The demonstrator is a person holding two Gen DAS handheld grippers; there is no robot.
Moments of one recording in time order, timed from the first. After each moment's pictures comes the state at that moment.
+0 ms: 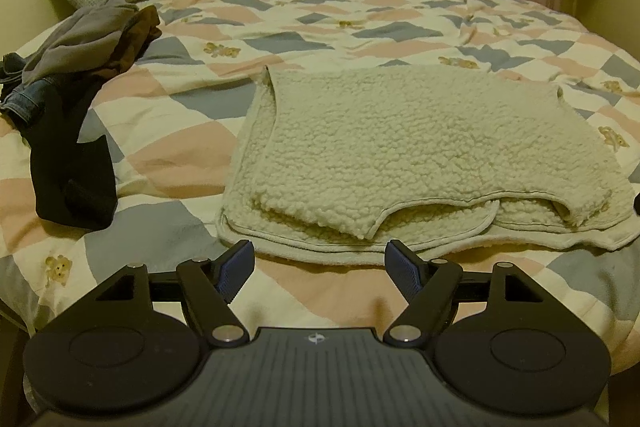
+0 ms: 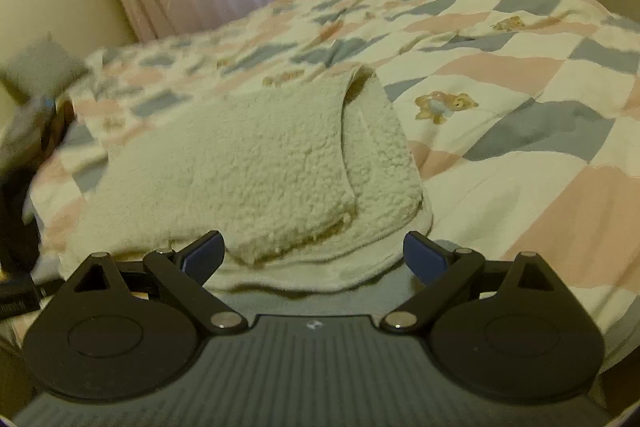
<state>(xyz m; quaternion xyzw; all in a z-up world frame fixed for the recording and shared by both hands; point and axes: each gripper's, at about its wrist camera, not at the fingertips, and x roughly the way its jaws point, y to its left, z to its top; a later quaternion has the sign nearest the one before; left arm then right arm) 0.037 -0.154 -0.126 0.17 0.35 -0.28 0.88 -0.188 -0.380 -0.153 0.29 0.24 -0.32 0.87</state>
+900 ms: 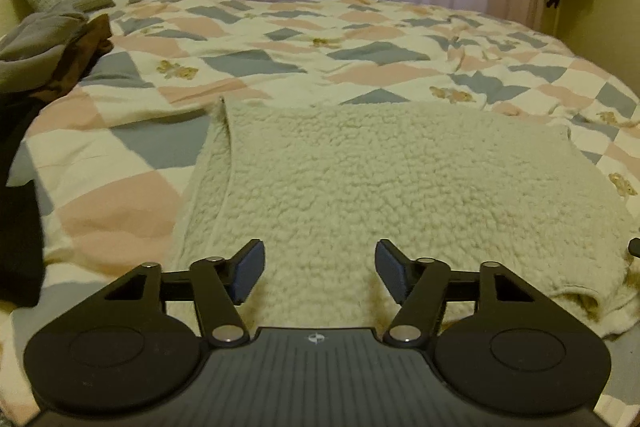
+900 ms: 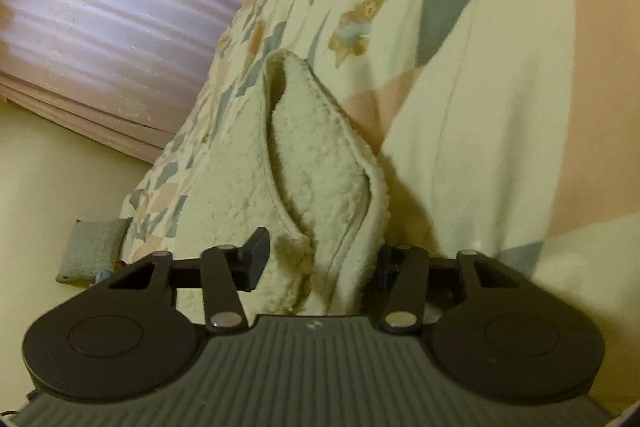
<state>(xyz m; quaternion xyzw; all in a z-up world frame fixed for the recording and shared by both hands) 0.117 -0.214 -0.149 0.14 0.34 -0.34 0.87 -0.194 -0.469 -0.243 0.57 0.12 -0.28 0.76</state>
